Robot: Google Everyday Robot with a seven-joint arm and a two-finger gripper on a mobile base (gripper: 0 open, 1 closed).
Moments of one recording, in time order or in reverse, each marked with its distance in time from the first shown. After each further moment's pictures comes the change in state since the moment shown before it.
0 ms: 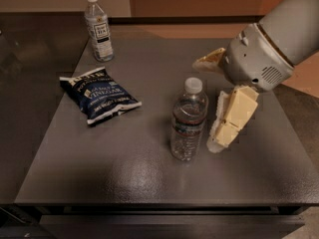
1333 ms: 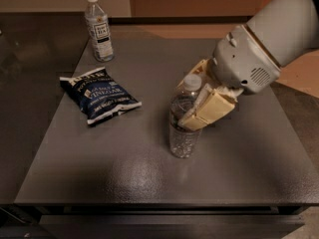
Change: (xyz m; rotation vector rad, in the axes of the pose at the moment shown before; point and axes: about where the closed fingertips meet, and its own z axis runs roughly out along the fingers) arm -0.025 0.012 0.012 -0.061 -0.065 -0.034
